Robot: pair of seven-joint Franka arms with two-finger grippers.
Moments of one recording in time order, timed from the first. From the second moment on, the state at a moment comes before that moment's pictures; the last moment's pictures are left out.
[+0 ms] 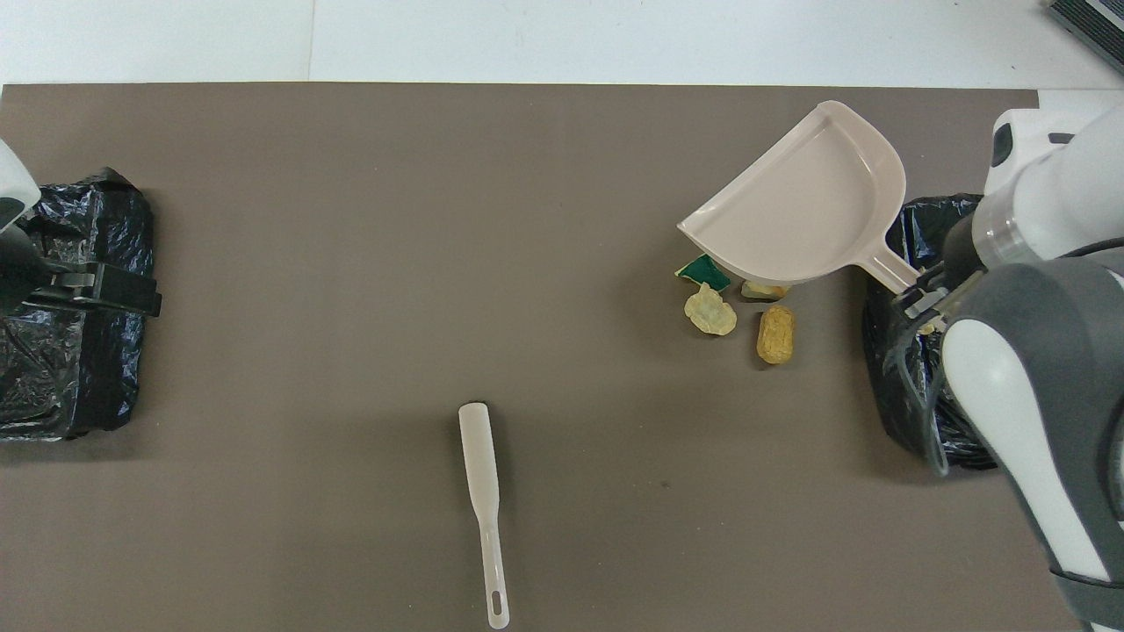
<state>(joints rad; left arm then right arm) -0.08 -0.04 0.00 -1.63 -0.01 1.59 0.03 0.01 0.08 0.13 -1.62 -0.07 1.62 -0.38</state>
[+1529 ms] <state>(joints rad) -0.08 -0.04 0.00 -1.63 -0.01 1.59 0.03 0.49 0.49 0.15 -1.55 0.12 2.14 0.59</state>
